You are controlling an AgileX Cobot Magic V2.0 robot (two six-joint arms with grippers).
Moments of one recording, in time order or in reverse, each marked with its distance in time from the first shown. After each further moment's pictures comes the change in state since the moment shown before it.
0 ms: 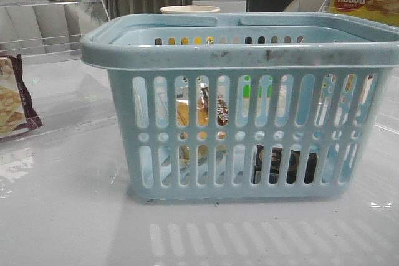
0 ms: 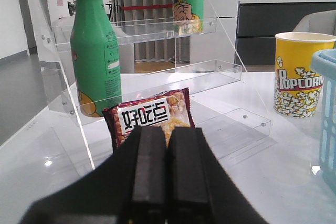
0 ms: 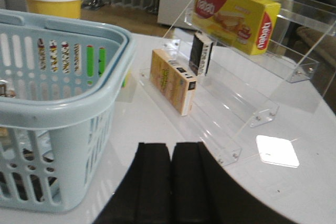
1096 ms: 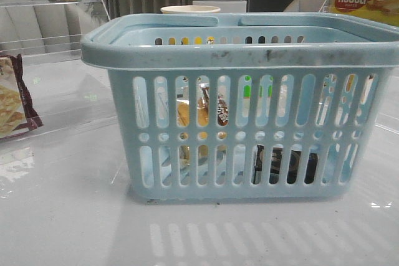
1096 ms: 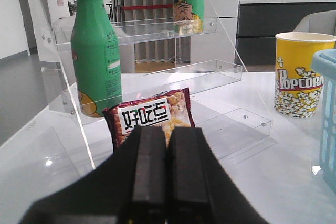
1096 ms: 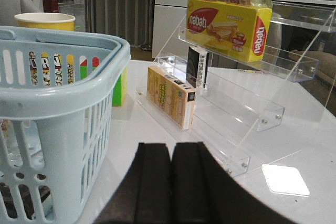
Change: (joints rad) left arm 0.000 0.000 0.000 0.000 0.000 0.000; right arm -0.038 -0.084 0.230 0.052 -0.275 -0.005
